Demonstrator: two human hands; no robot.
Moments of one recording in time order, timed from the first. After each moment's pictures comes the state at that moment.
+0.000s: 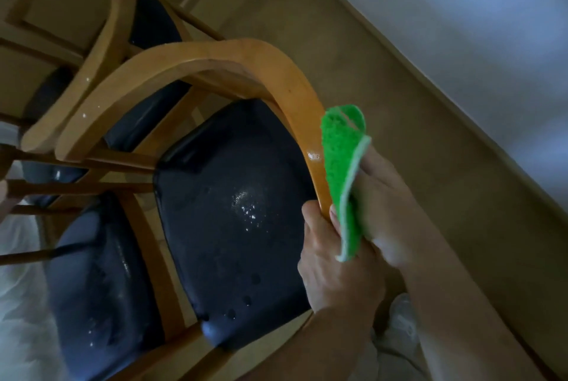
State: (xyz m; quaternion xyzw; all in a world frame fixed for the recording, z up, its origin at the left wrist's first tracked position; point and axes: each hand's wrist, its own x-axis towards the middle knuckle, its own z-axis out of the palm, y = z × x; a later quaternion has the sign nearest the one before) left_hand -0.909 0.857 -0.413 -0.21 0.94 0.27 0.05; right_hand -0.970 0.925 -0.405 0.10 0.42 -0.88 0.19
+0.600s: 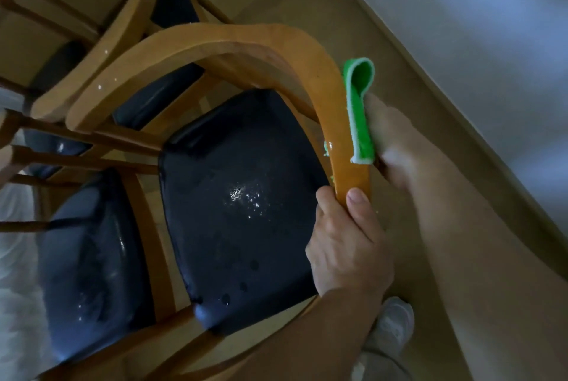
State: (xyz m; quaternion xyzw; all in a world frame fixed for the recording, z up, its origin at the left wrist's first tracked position) left_hand -0.909 0.861 -0.411 -0.18 0.95 0.27 0.01; right_hand -1.034 0.938 -0.416 0.16 0.59 -0.74 0.28
